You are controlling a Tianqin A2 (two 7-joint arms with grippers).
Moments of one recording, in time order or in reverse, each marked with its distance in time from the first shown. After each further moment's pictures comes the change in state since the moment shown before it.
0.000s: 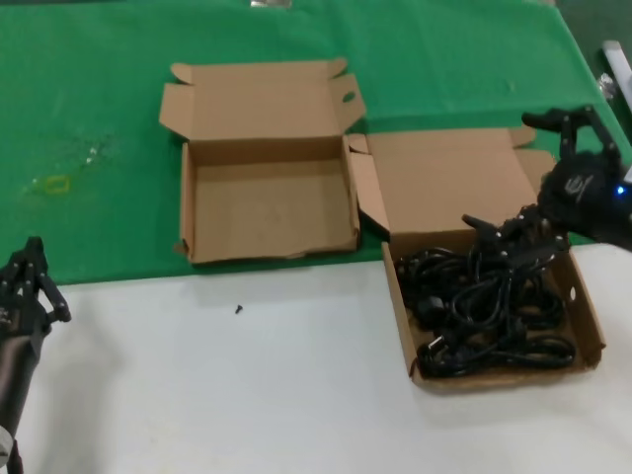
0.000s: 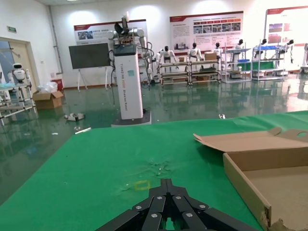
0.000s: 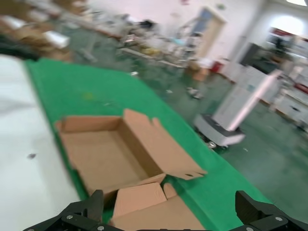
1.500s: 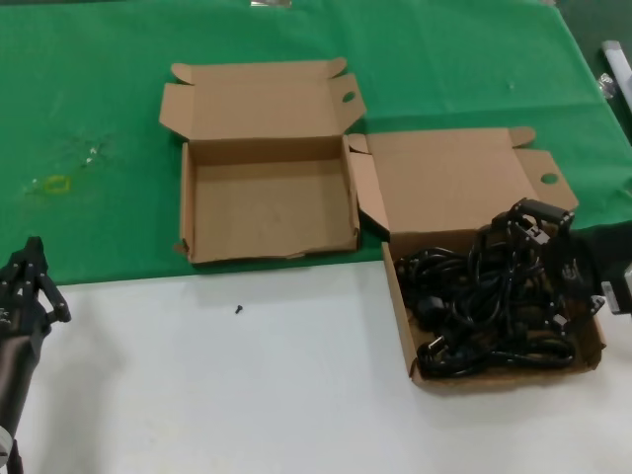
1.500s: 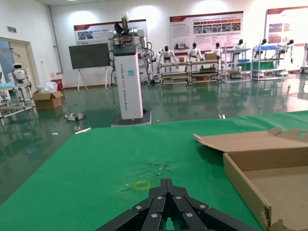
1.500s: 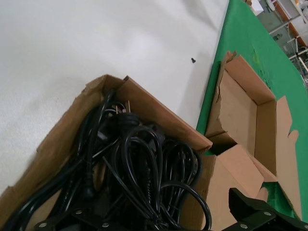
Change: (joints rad) left arm 0.000 0.000 0.000 0.000 0.000 0.000 0.000; right arm 0.464 -0.158 -0.177 -0.564 -0.329 -0.655 -0.852
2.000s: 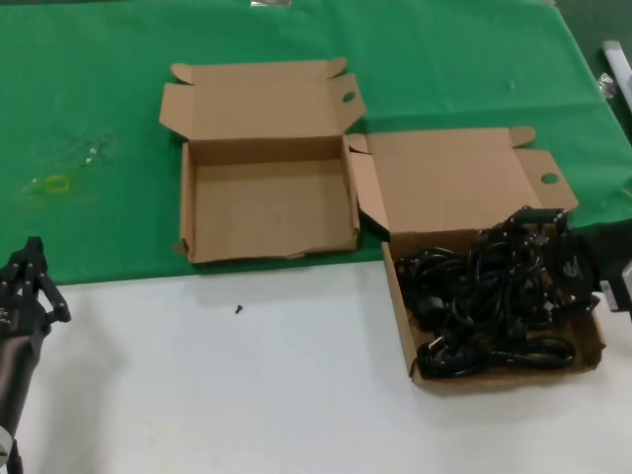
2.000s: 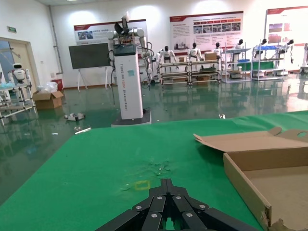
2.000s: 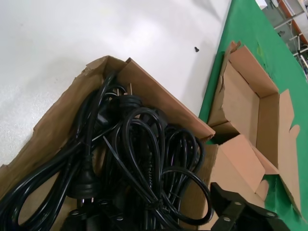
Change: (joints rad) left arm 0.000 0.000 0.000 0.000 0.000 0.000 0.000; right arm 0.034 -0.033 -0.001 -0.085 -0.023 0.009 -0.074
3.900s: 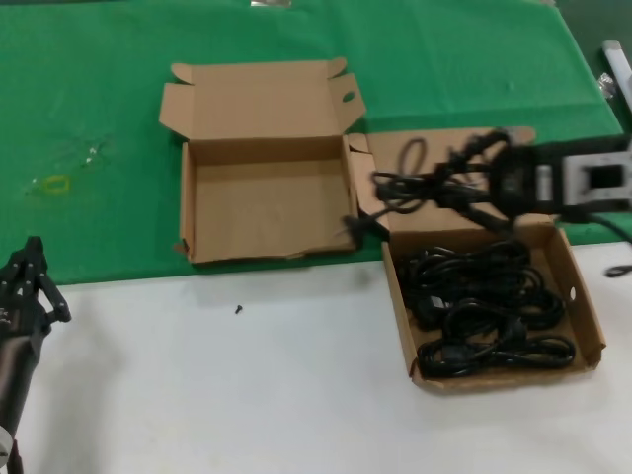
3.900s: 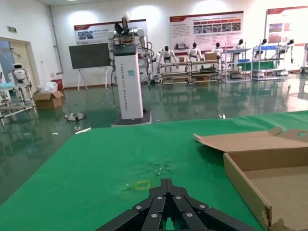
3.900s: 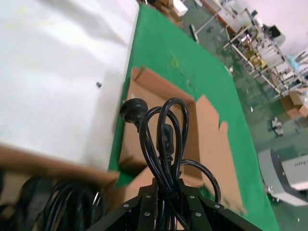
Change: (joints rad) left arm 0.000 0.000 0.000 0.000 0.000 0.000 0.000; right arm 0.074 -0.053 0.005 0.198 -0.018 0.083 0.489
